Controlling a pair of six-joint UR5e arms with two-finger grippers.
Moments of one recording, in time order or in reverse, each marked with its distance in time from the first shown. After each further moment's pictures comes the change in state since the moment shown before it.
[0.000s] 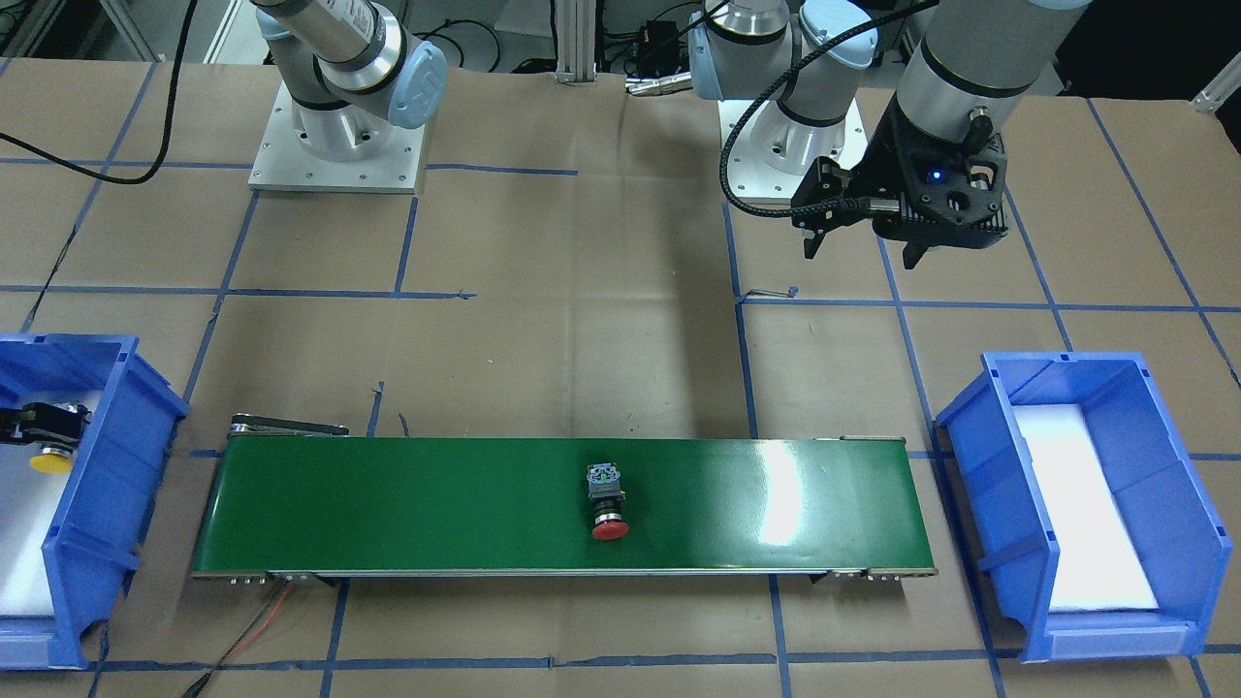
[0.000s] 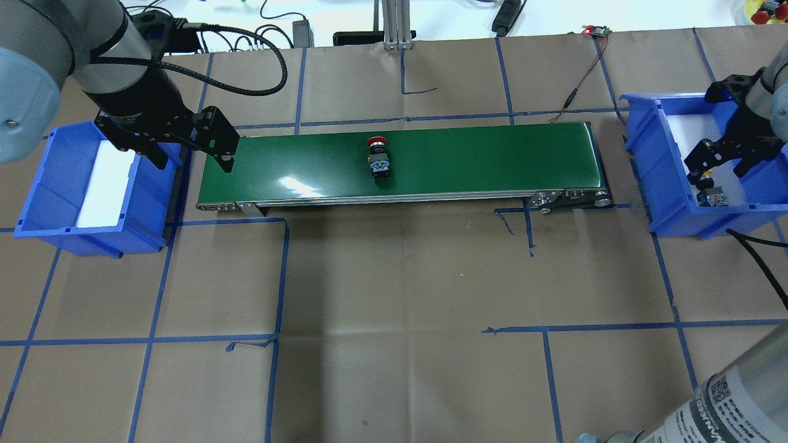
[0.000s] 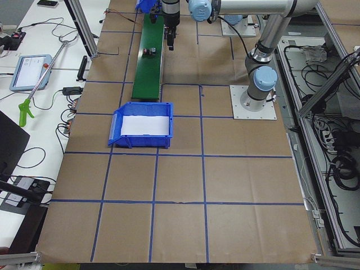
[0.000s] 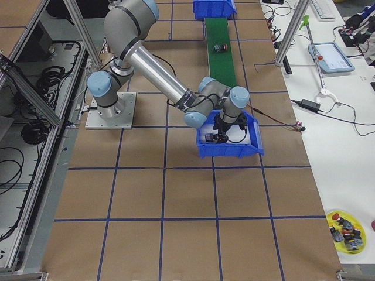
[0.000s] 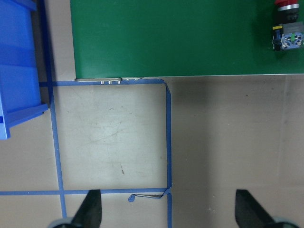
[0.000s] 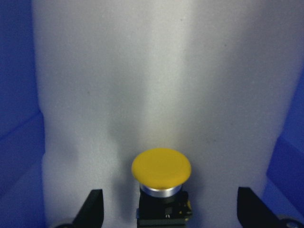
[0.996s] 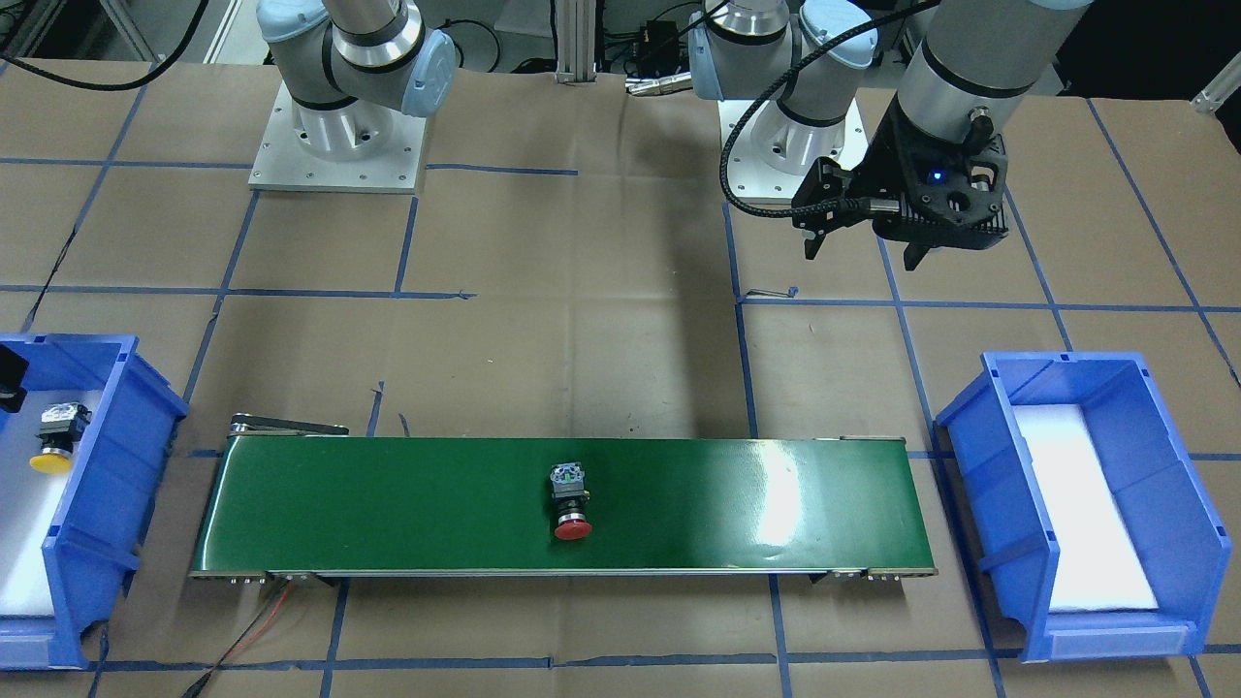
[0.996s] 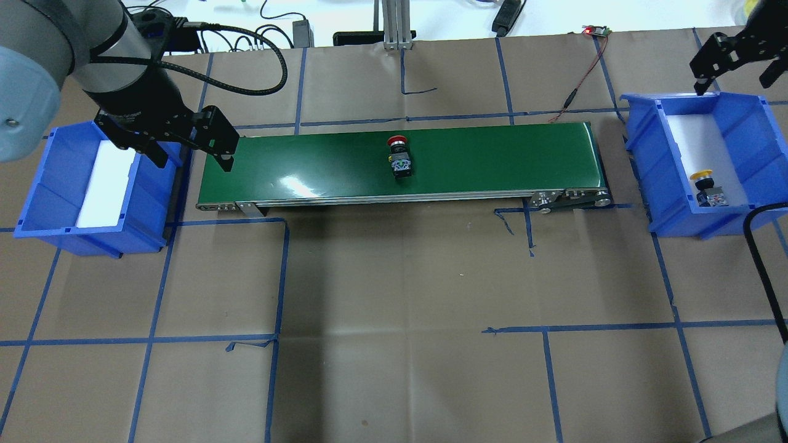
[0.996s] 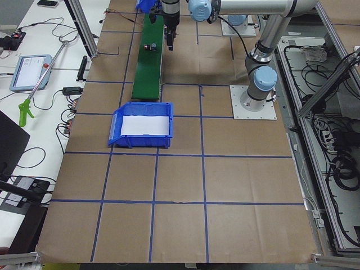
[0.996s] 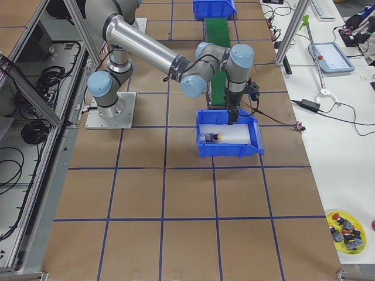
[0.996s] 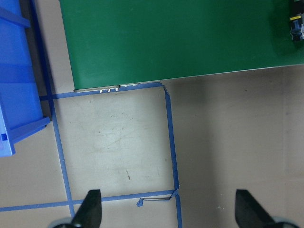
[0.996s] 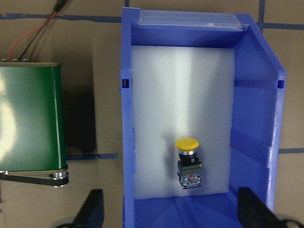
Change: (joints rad) left arm 0.000 -0.001 0.002 0.002 0.000 0.003; right arm 0.186 -0.195 -0.216 0.279 0.013 0.295
